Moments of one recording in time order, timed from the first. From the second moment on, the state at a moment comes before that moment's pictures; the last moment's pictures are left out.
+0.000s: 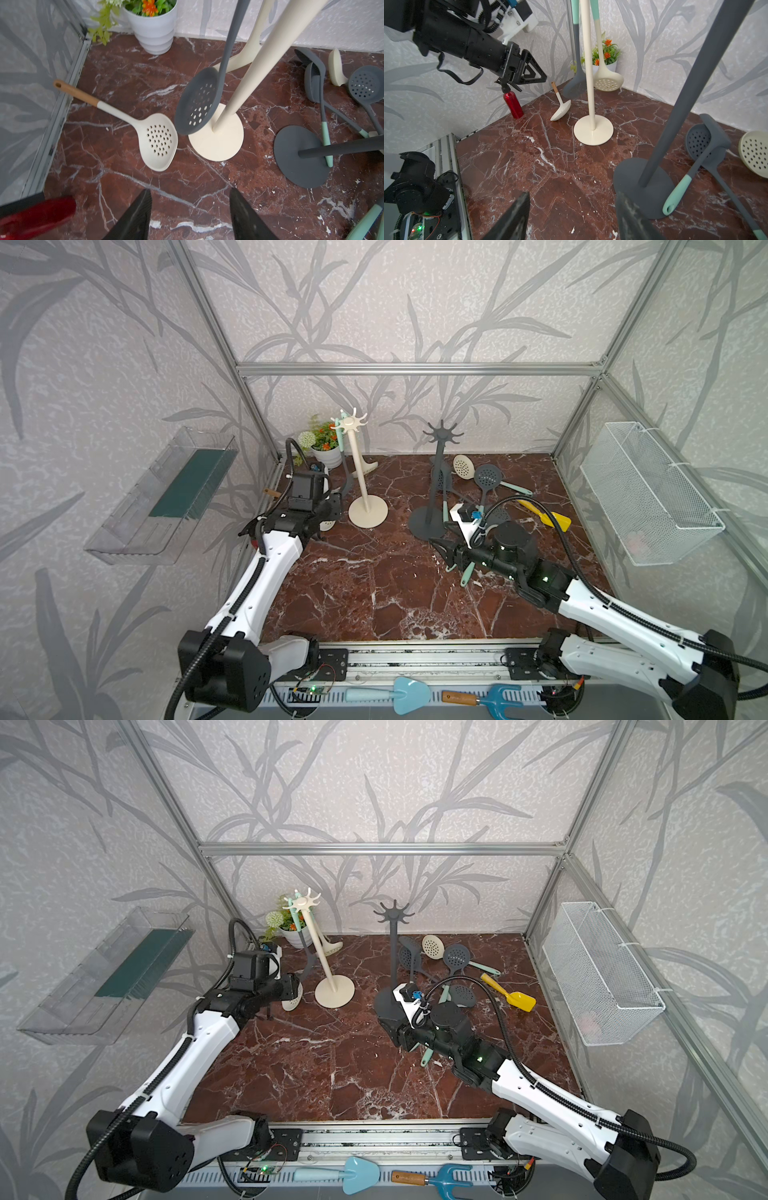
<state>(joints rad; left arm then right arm) -0.14 1.19 1.06 -0.62 -0.08 -0.25 0.84 0.98 0.72 0.00 -0.07 0.13</state>
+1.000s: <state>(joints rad) 0.09 1.73 1.36 -0.80 -0.19 -0.71 0.84 1.03 0.64 0.03 -0.14 0.11</state>
